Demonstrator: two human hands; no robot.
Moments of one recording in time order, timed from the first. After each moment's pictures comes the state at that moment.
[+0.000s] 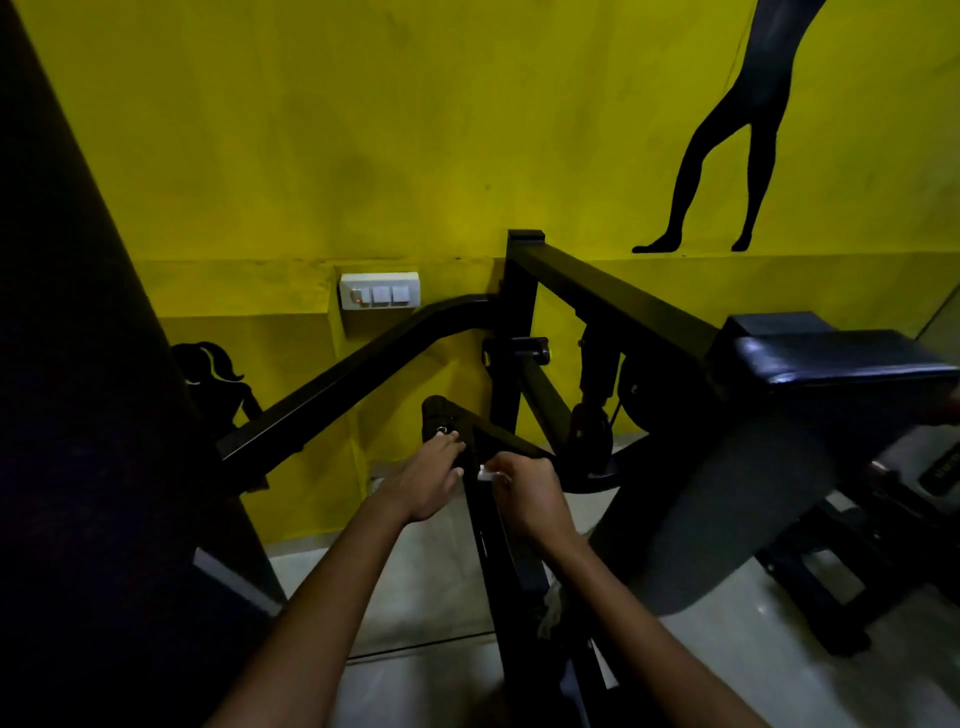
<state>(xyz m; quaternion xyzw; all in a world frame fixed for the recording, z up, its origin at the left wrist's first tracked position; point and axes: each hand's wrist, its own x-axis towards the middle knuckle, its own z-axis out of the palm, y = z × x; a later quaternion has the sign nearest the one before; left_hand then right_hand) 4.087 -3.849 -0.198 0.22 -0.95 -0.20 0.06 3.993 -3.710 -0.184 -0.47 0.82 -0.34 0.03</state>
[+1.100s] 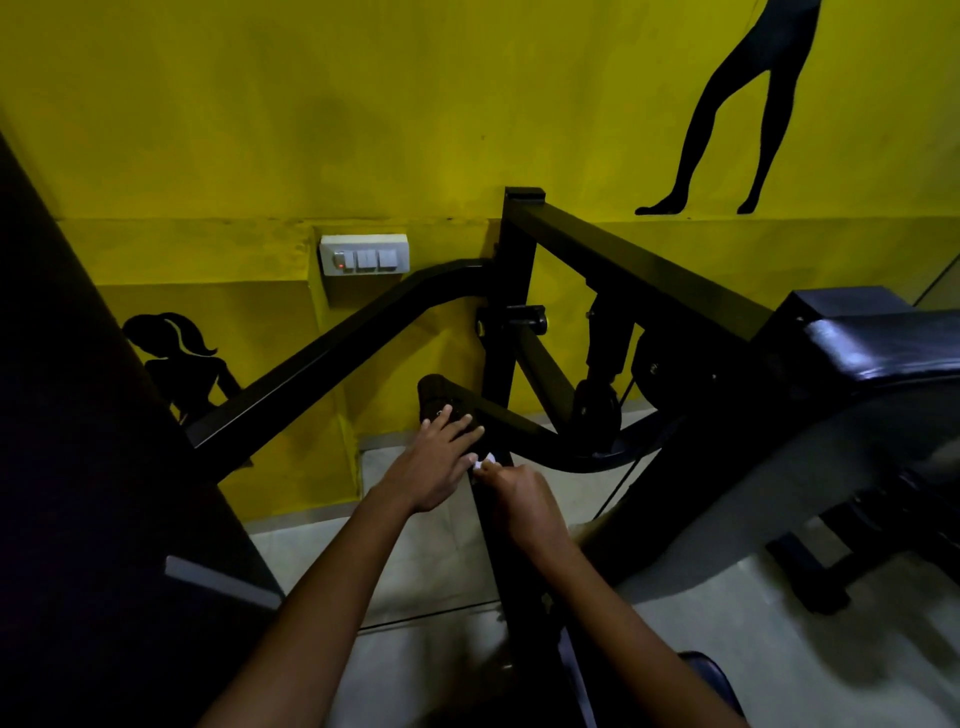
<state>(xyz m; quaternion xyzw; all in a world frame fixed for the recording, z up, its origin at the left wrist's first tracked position) 4.061 -3.882 -0.241 0.18 -0.97 -0.17 0.06 3.982 -3.741 -0.242 -0.57 0.79 -0.22 -0.07</state>
